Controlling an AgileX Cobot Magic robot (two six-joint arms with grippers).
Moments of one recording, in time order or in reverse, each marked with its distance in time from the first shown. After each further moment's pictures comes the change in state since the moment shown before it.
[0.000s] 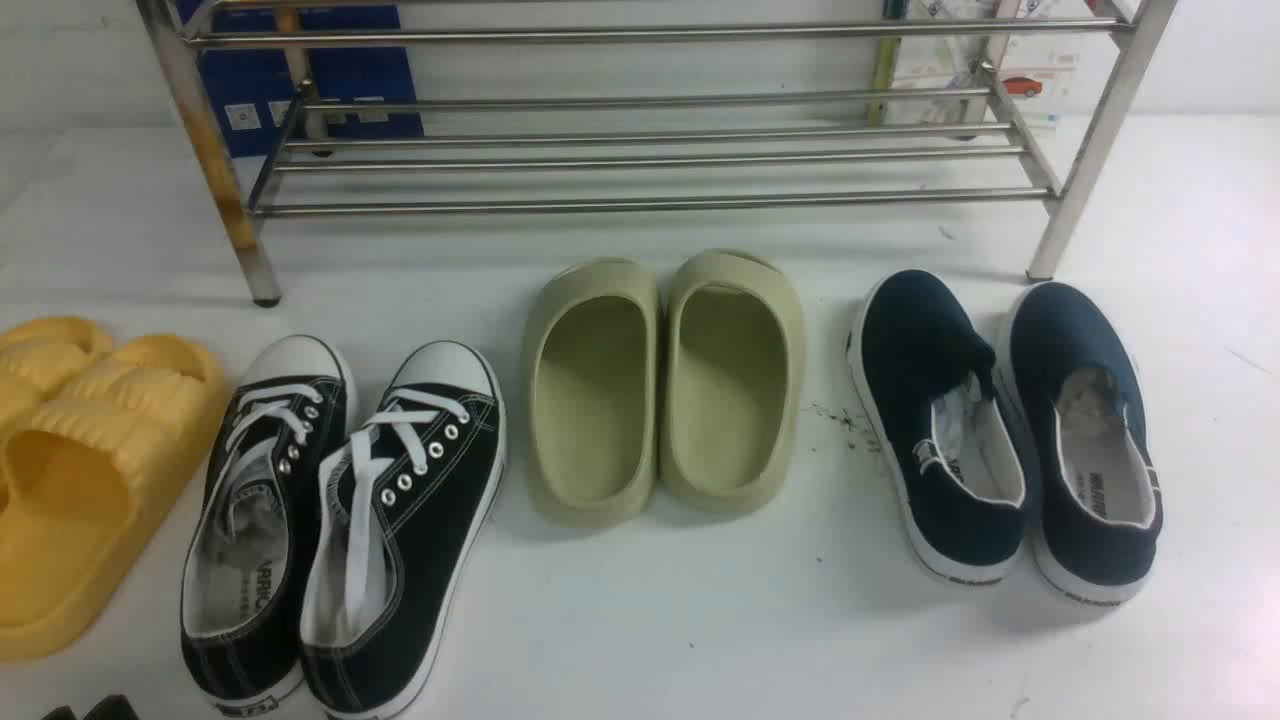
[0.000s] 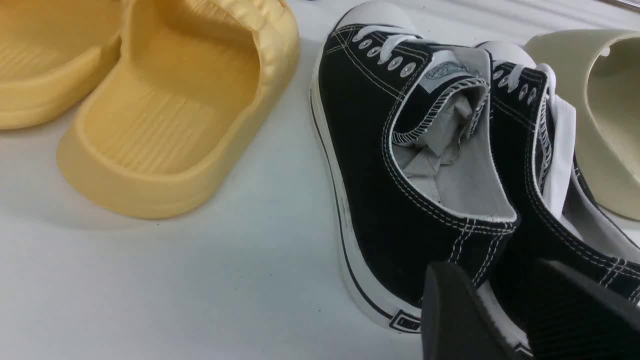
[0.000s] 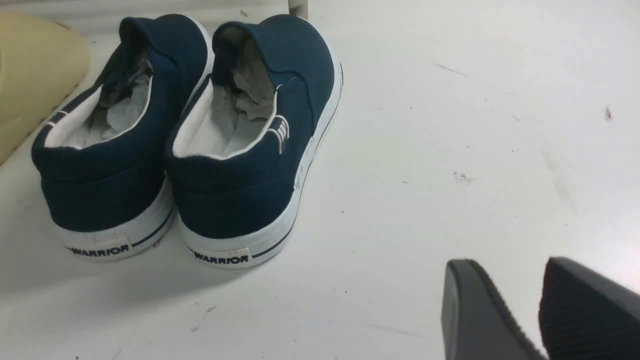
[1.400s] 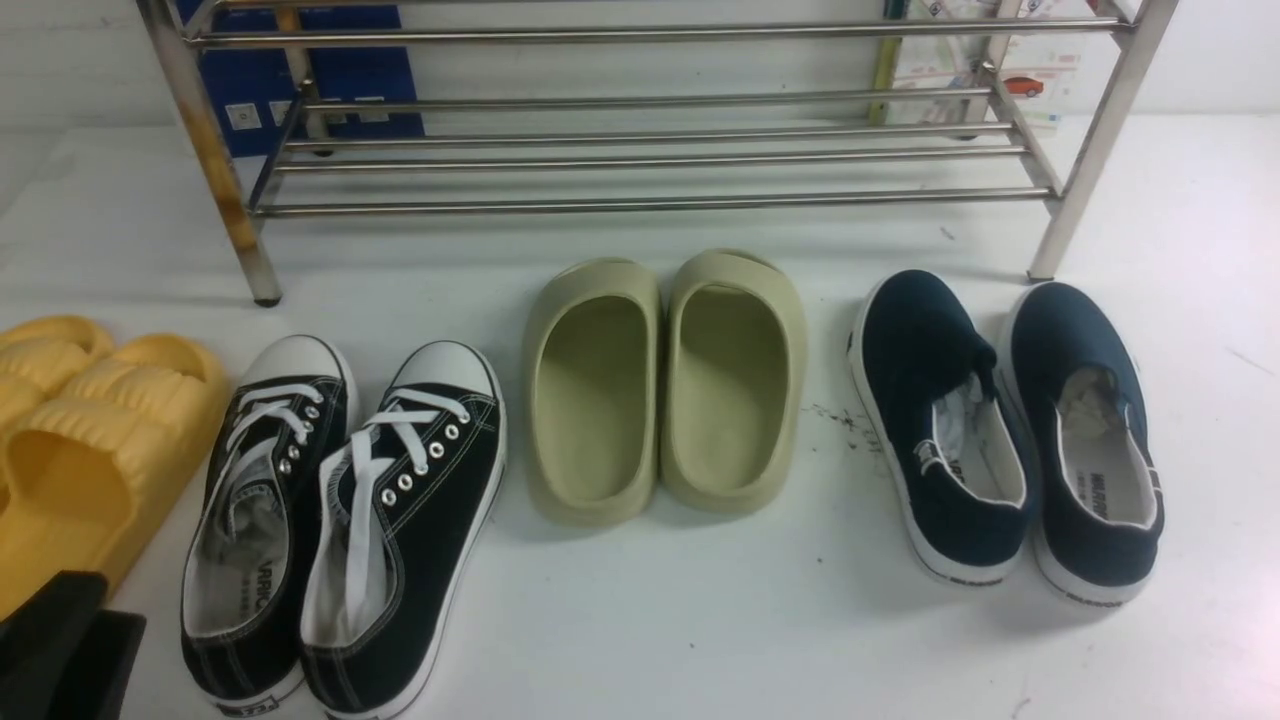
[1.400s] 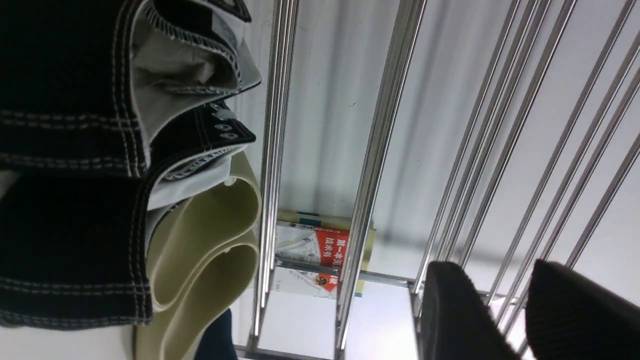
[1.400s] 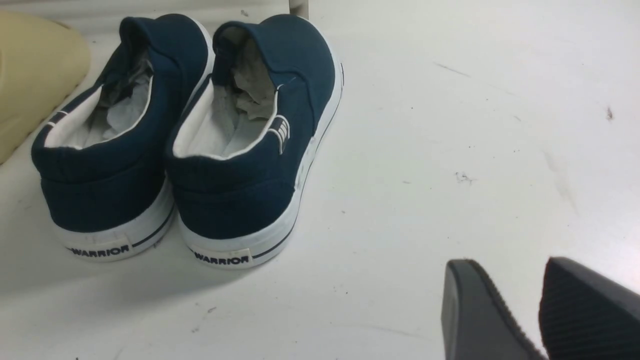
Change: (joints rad) right arm 0.000 0.000 0.000 0.000 0.000 0.000; left arm 0.000 0.000 0.000 -1.009 -0.268 -0.433
